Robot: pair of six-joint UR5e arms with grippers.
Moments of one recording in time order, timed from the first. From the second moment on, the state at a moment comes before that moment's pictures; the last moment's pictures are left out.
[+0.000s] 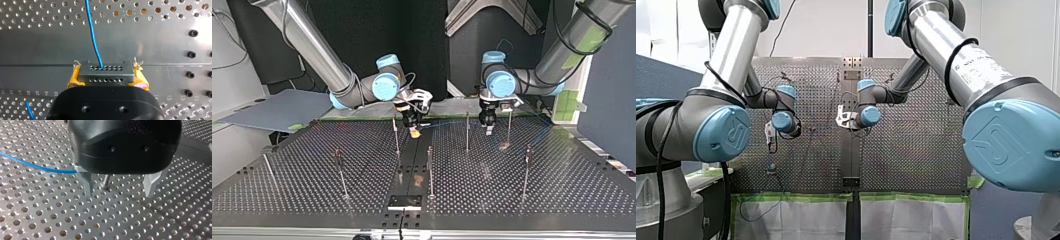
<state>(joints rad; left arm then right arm) -0.06 -2.02 -1.89 -2.55 -1.66 -1.72 2.27 -0.81 1.27 -0.29 1.59 1.69</state>
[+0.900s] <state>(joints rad) -0.20 -1.83 -2.03 -2.63 -1.80 -1.71 2.26 -0.81 1.27 -0.24 1.58 1.69</state>
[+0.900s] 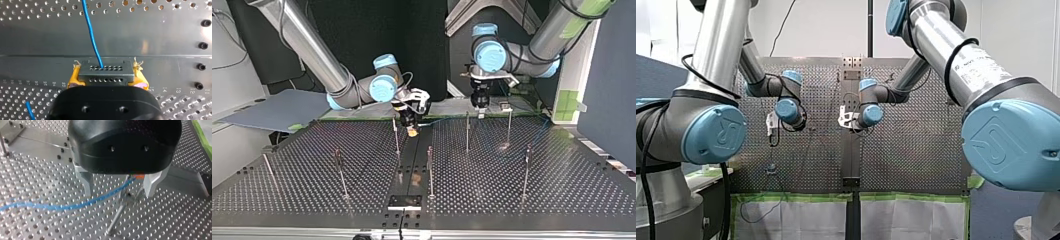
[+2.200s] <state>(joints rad) -0.39 -1.96 -1.90 -2.55 -1.90 -1.81 2.26 -0.91 1.29 -0.16 1.58 1.66</state>
